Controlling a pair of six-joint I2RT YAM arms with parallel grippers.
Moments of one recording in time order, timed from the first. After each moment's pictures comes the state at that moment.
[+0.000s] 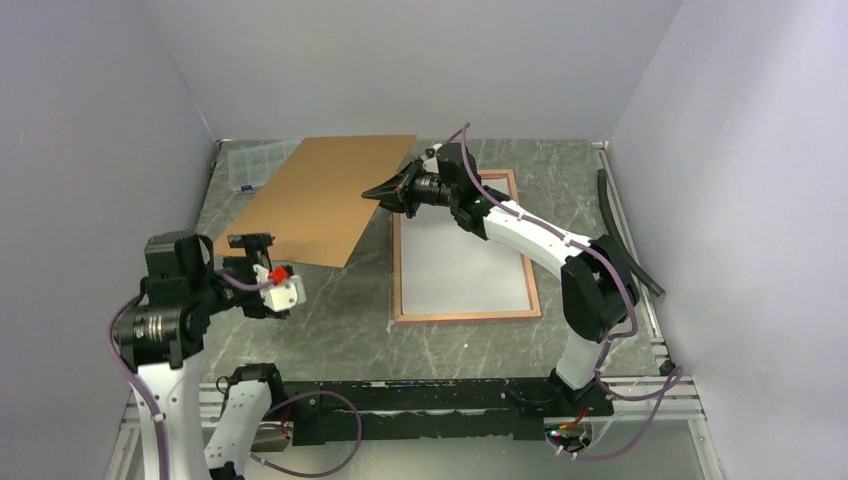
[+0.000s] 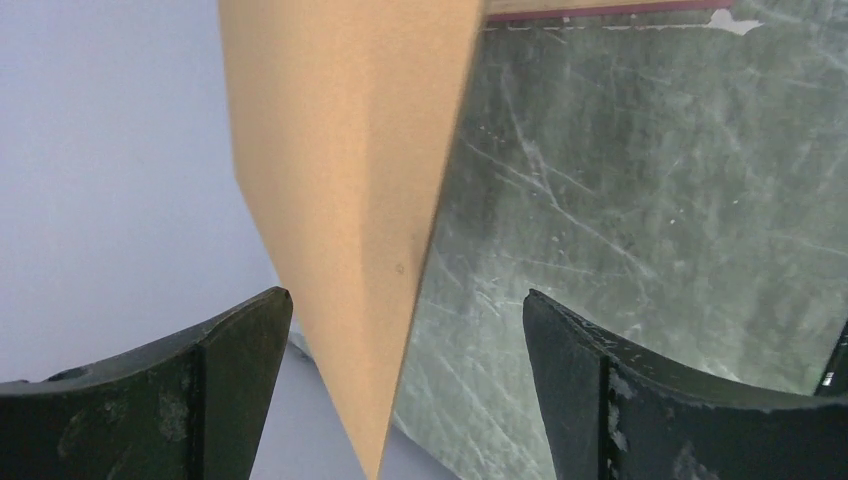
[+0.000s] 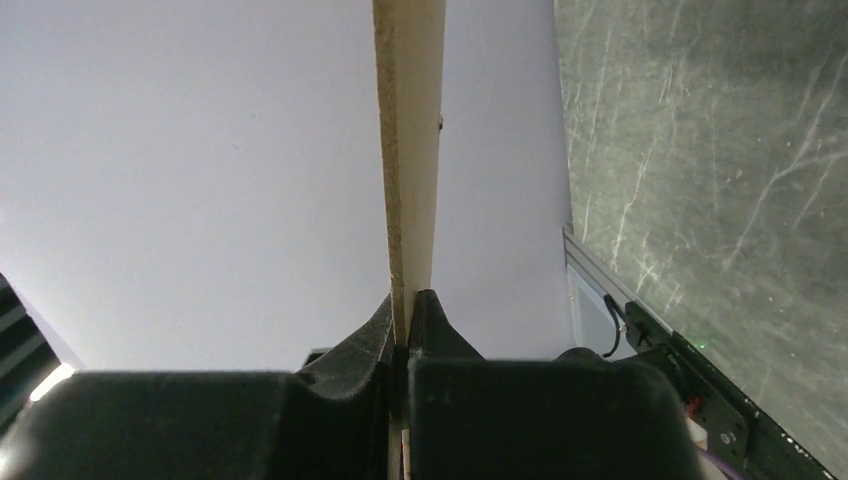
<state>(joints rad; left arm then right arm) 0.11 0.75 1.27 -1.29 0.68 1.40 0.64 1.76 1.36 0.15 -0.56 1.57</state>
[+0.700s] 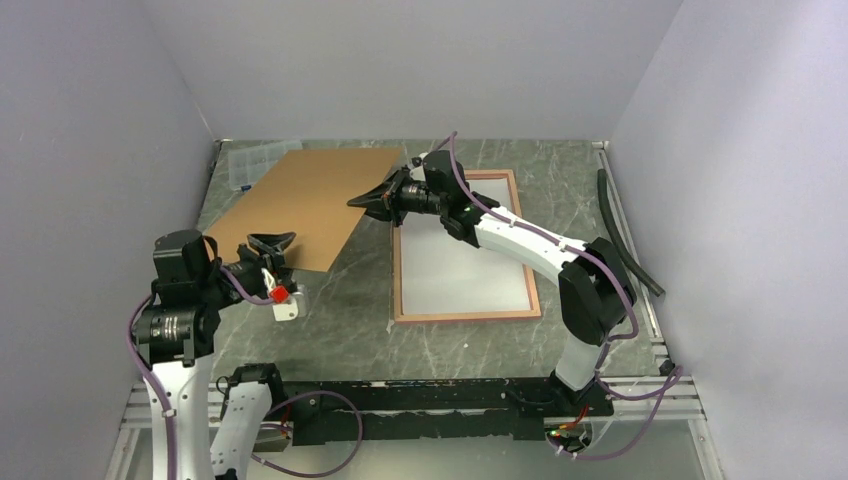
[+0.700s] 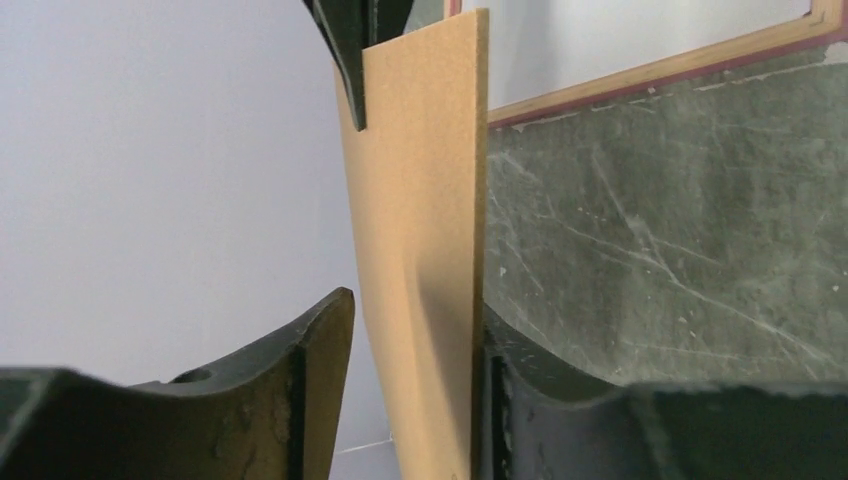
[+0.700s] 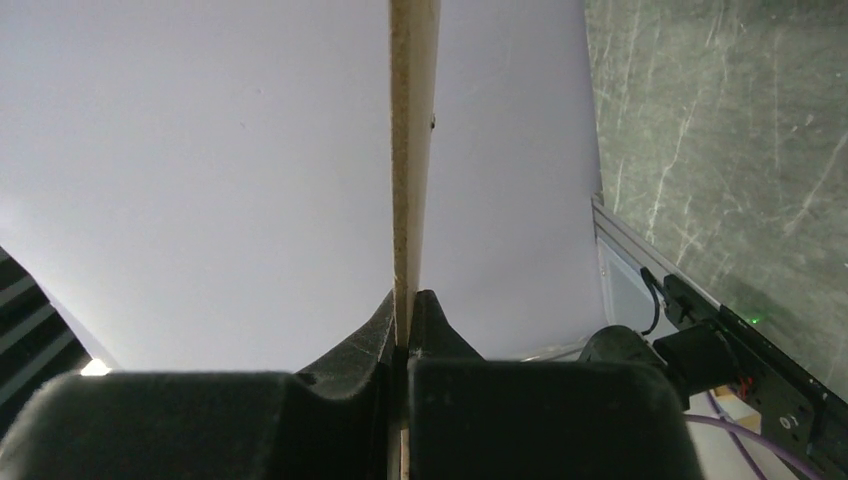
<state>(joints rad) 0.11 0.64 1.07 -0.97 0.89 1.55 0.72 1.76 1.36 0.16 -0.54 1.66</state>
